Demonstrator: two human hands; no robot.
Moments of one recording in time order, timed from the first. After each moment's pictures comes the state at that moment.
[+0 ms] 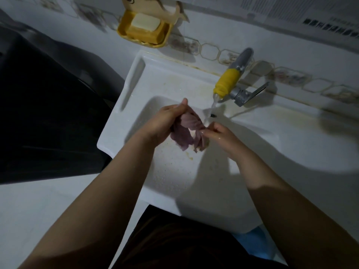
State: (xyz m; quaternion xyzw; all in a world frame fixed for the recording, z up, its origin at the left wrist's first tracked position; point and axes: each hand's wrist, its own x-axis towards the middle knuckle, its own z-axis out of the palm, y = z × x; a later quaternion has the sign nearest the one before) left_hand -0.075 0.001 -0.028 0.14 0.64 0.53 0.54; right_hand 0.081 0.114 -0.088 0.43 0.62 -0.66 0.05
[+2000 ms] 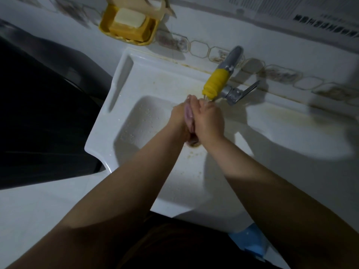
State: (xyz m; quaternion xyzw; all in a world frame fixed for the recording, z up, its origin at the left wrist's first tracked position) left_hand -0.033 0.061 -0.038 -0.08 0.60 0.56 0.56; right_hand 0.026 0.105 -0.044 0.50 0.78 -0.38 -0.08
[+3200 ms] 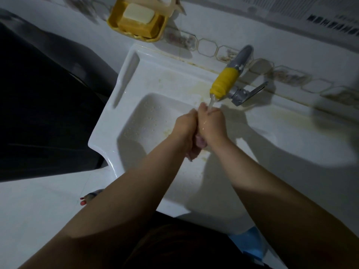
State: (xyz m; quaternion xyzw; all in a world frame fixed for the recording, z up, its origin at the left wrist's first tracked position) left_hand -0.018 0.053 -0.061 -0.10 0.69 0.50 0.52; right_hand 0.025 0.103 -0.058 0.52 0.74 -0.42 -0.07
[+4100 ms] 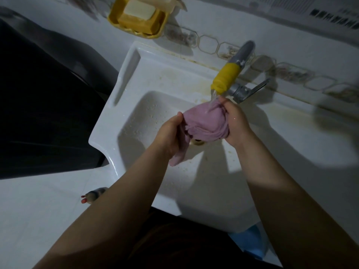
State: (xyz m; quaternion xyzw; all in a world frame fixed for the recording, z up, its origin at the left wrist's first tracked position) left_hand -0.029 0.011 -0.064 -0.13 0.55 0.60 0.57; right_hand 0.060 0.140 -0.058 0.46 0.42 -0.77 -0.10
